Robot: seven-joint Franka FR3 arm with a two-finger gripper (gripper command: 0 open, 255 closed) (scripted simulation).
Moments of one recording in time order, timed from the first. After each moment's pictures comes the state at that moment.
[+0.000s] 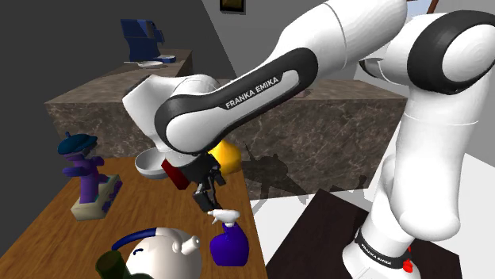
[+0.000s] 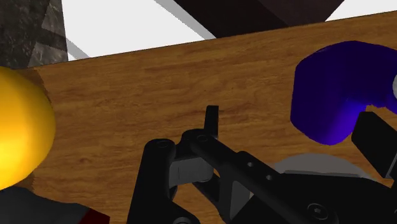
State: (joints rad) arm 0.27 0.16 0.40 -1.91 -0.14 1.61 0.04
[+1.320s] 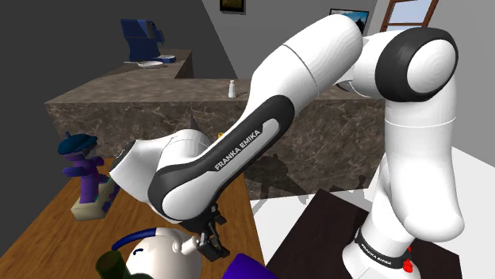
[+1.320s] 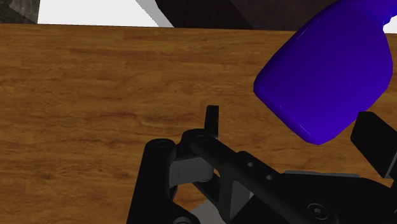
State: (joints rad) arm 0.35 0.34 0.45 -1.94 -0.17 1.67 0.03
